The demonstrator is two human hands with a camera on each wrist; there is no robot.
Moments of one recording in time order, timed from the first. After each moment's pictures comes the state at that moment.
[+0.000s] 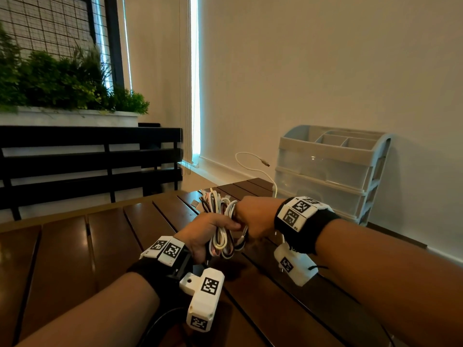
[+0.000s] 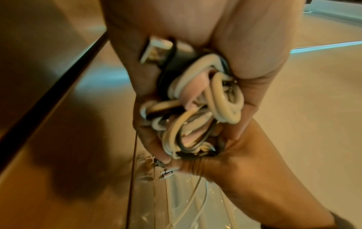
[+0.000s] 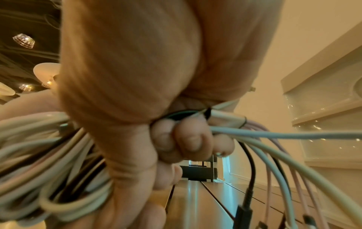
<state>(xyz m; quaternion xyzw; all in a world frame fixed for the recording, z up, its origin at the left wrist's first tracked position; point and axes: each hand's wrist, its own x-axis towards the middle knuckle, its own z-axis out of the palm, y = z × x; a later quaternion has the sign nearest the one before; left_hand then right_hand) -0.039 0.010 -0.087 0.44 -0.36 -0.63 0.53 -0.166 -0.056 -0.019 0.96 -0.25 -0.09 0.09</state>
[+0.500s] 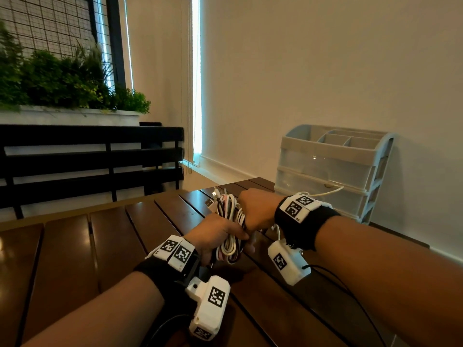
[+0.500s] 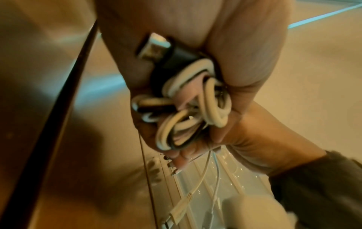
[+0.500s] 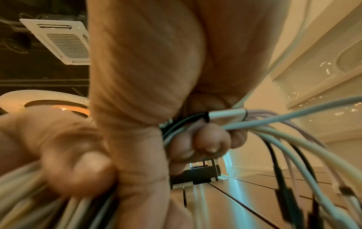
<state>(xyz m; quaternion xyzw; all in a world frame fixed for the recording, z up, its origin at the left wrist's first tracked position) -0.051 0.015 -0.085 0.49 -0.48 -0.52 0.51 -0.161 -0.067 -0.020 0.95 -0.32 -0.02 -0.01</state>
